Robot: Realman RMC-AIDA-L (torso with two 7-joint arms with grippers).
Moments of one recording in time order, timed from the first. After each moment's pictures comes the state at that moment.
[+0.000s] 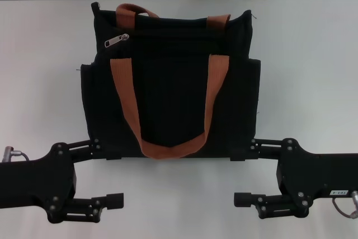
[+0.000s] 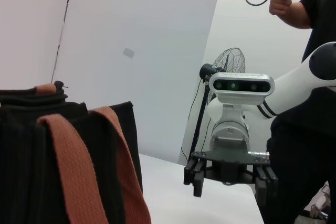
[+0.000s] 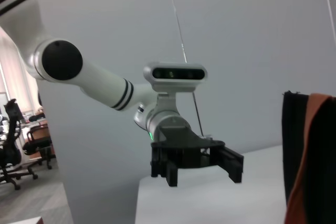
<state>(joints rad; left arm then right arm) -0.35 -1.96 0.86 0.47 1.83 1.93 -1.06 0.47 2.08 -0.61 -0.41 -2.11 -1.90 0.95</state>
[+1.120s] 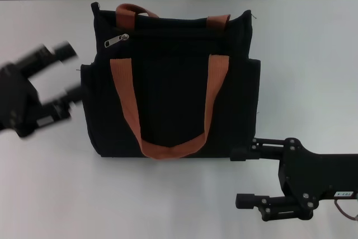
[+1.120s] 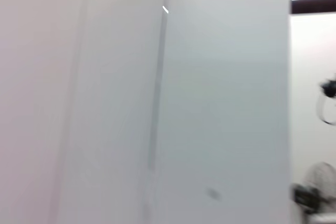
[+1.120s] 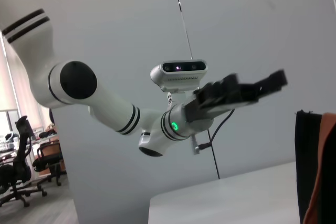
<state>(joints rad) -0.34 -2.00 0.62 0.45 1.61 2.00 -1.05 0.47 2.08 -0.60 -0.40 -2.10 -1.95 0.96</state>
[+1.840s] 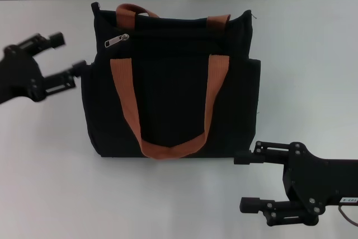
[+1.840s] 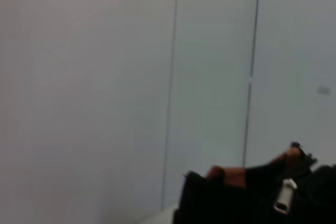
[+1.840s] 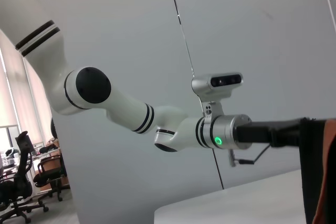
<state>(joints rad) -0.42 -1.95 0.59 0.46 1.74 1.62 -1.02 0.45 2.08 -0.59 -0.39 -2.09 -1.97 0.96</state>
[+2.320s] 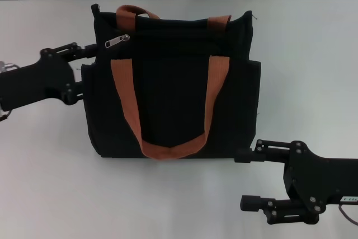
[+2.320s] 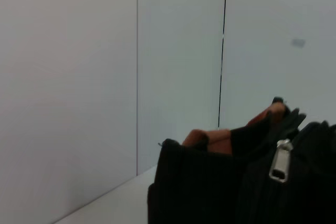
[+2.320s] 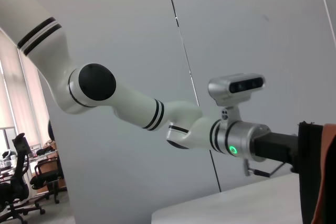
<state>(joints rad) -0.50 -1.98 0.61 0.46 1.84 1.54 -1.02 0.45 2.08 -0.59 -0.39 -2.09 -1.98 0.96</state>
